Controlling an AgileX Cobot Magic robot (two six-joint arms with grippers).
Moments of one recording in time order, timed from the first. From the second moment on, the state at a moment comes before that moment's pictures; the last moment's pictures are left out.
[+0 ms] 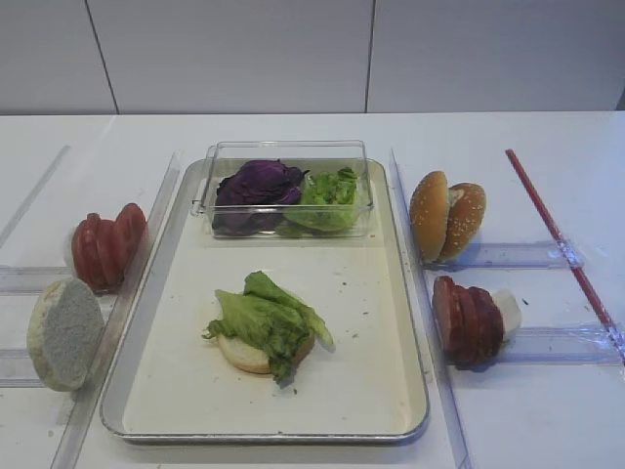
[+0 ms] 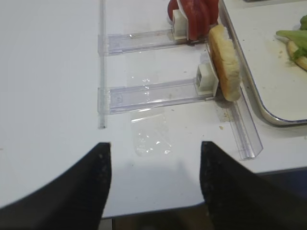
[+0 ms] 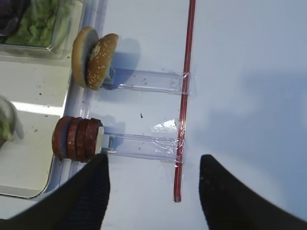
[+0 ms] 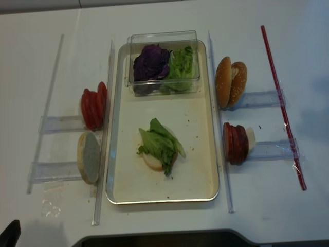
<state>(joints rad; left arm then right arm) -0.06 0.04 -0.48 0.08 1.18 -0.07 -0.08 0.98 -1.17 0.23 1.25 -0.20</state>
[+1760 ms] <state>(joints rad) -0.06 0.04 -0.48 0.08 1.18 -0.07 -0.08 -0.02 -0.47 0.11 1.13 -0.09</state>
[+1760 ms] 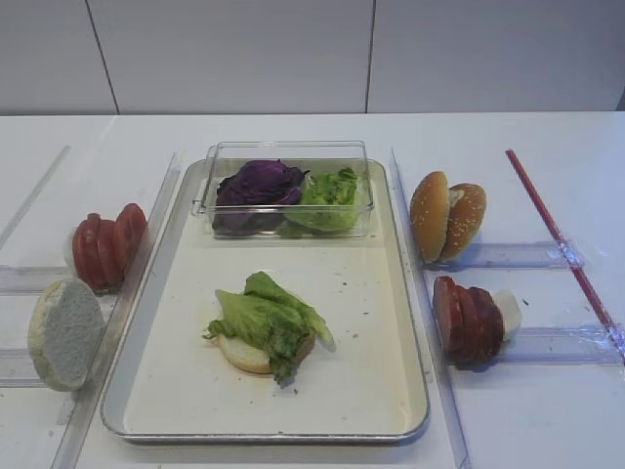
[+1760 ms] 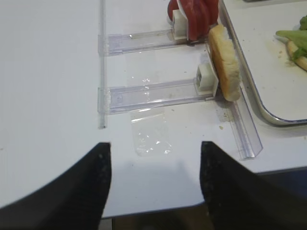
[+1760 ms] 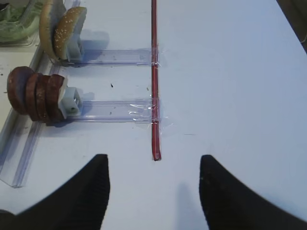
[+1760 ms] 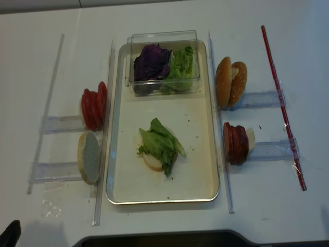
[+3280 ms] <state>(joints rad) -0.06 0.04 -0.48 0.08 1.18 -0.07 -0.08 -0.02 -0.47 0.14 1.13 -0.10</state>
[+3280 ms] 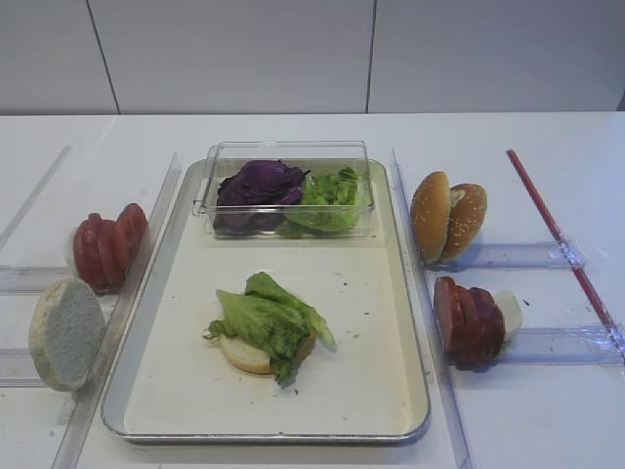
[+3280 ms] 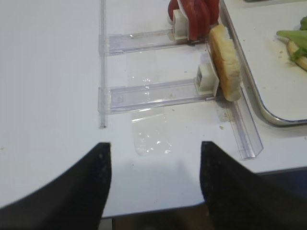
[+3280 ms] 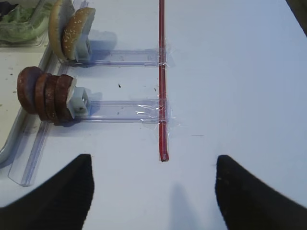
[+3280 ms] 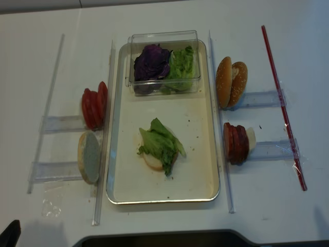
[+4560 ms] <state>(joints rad) -0.06 0.04 -0.48 0.08 1.18 -0.07 -0.08 -0.02 -0.47 0.14 1.13 -0.10</state>
